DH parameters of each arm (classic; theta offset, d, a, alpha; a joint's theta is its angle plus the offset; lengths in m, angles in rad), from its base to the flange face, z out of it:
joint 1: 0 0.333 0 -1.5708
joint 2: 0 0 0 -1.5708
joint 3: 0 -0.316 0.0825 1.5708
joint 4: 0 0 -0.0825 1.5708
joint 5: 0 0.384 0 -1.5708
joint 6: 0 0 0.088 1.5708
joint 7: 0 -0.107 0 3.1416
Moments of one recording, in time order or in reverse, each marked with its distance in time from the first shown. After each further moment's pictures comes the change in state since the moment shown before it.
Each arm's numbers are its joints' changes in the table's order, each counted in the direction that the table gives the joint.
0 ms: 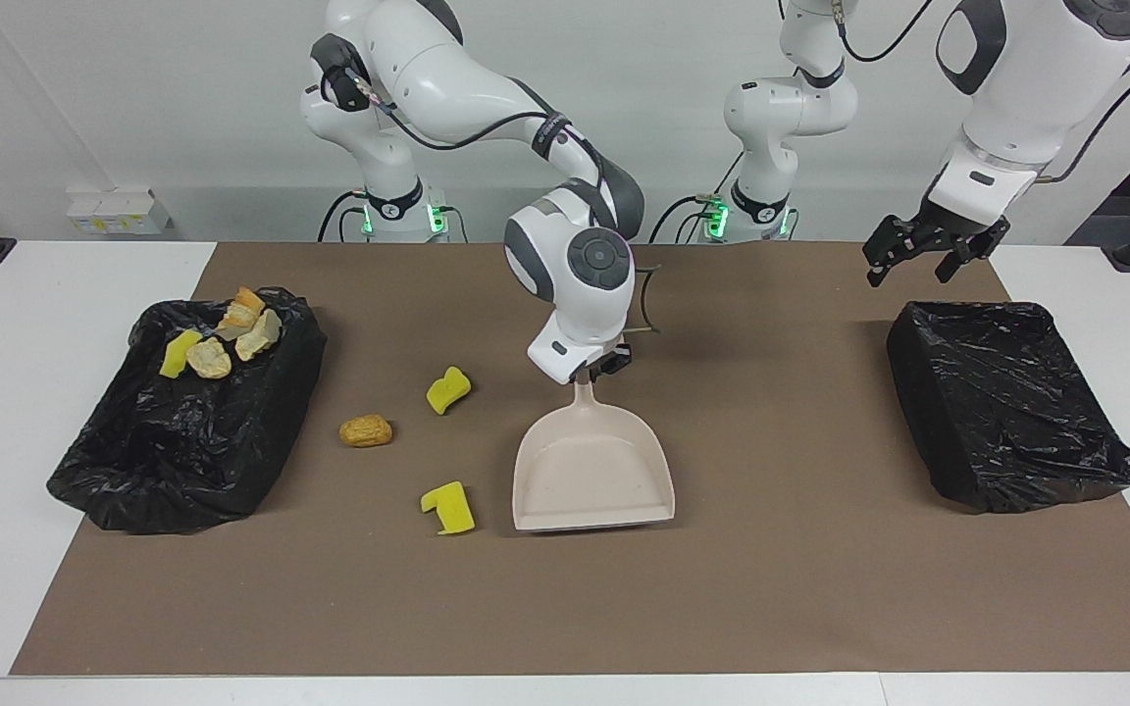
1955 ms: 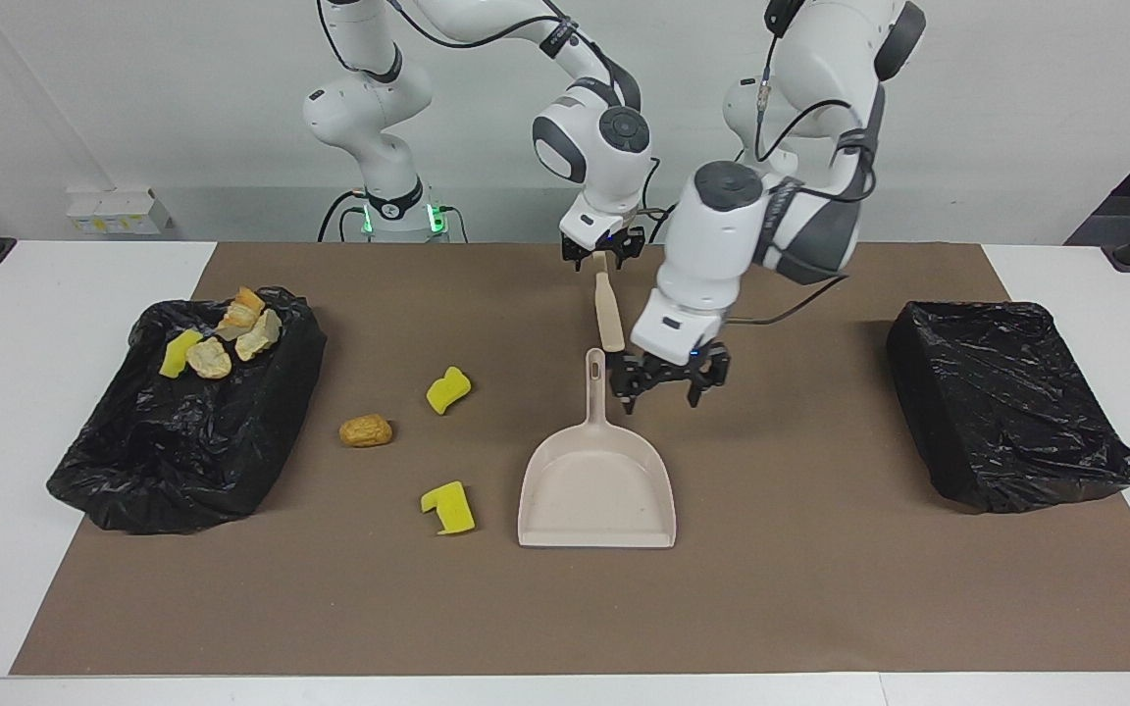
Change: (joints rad) left arm -0.153 0.511 0.457 -0.122 0.275 -0.450 0.726; right arm 0.256 -0.484 -0.005 0.791 0.153 -0.337 -0.163
